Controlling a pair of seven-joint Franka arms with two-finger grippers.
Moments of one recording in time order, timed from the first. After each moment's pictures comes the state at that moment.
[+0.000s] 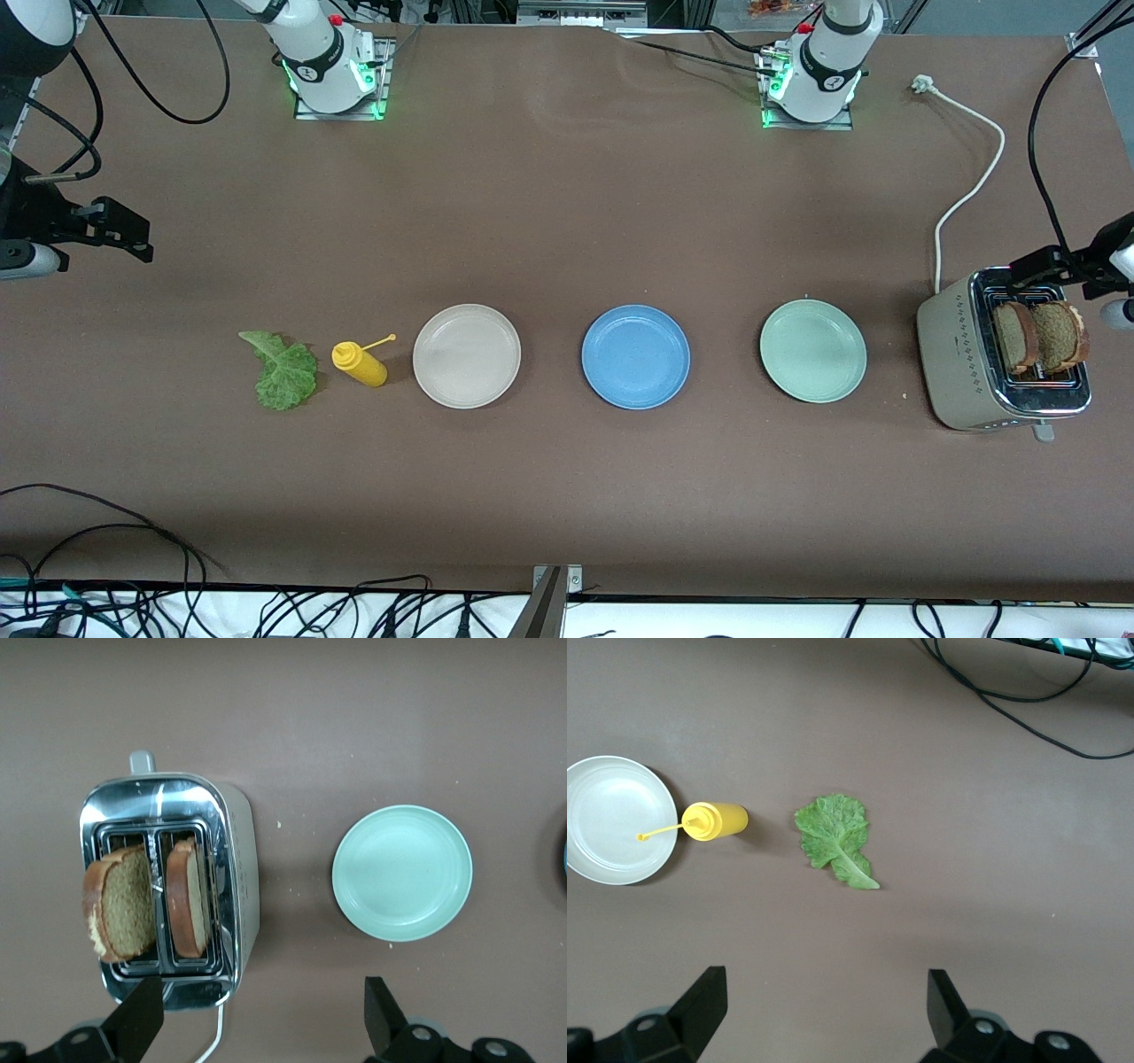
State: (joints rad) left arm 0.21 0.20 -0.10 -1.54 0.07 1.70 0.15; right arm 0.13 0.11 -0.12 -1.51 -0.04 1.67 -0.16
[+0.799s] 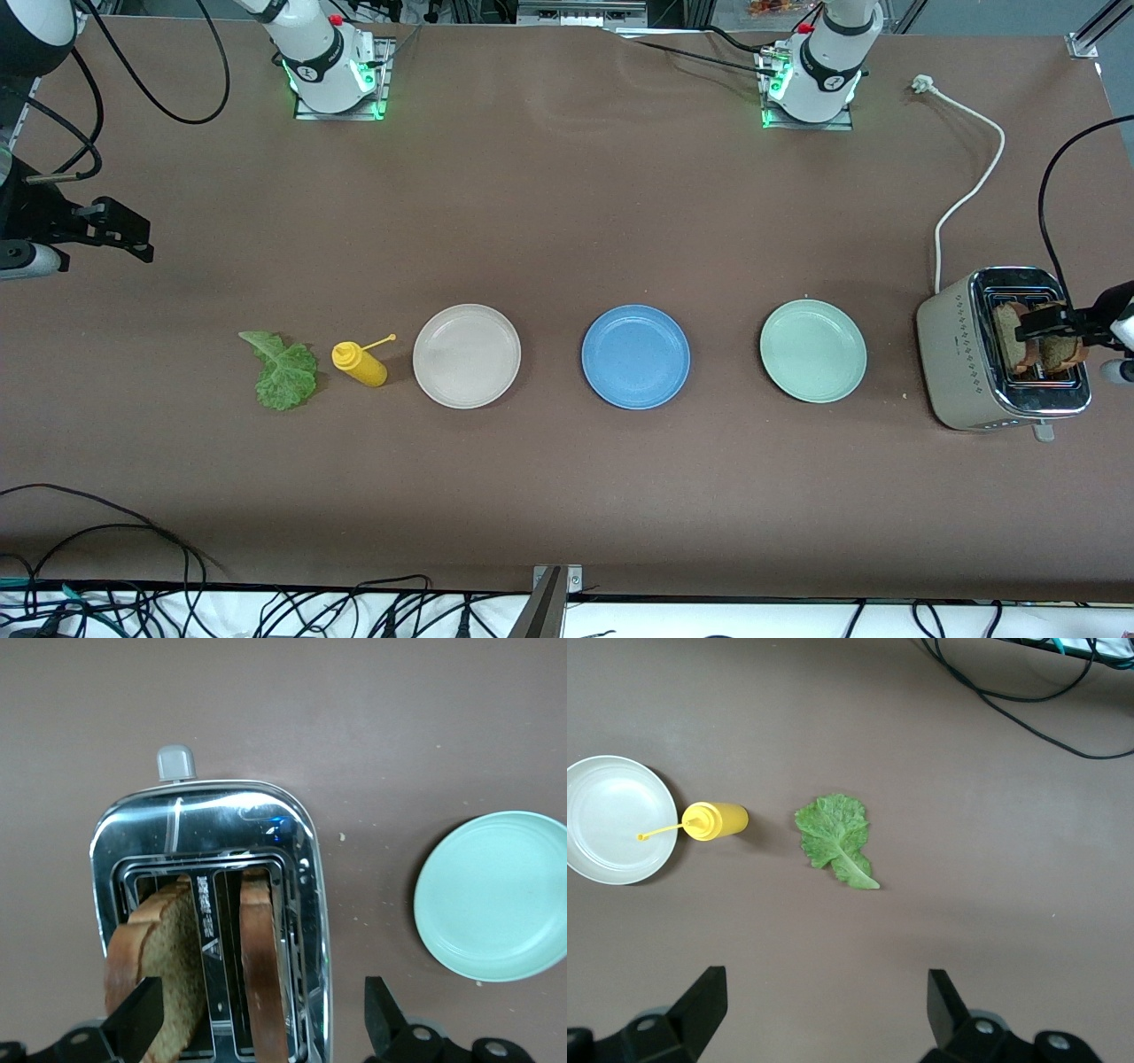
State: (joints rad) left arm 0.34 0.39 -0.10 -1.54 0.08 1.86 0.28; right arm 0.13 0.11 -0.12 -1.51 -0.04 1.67 -0.16
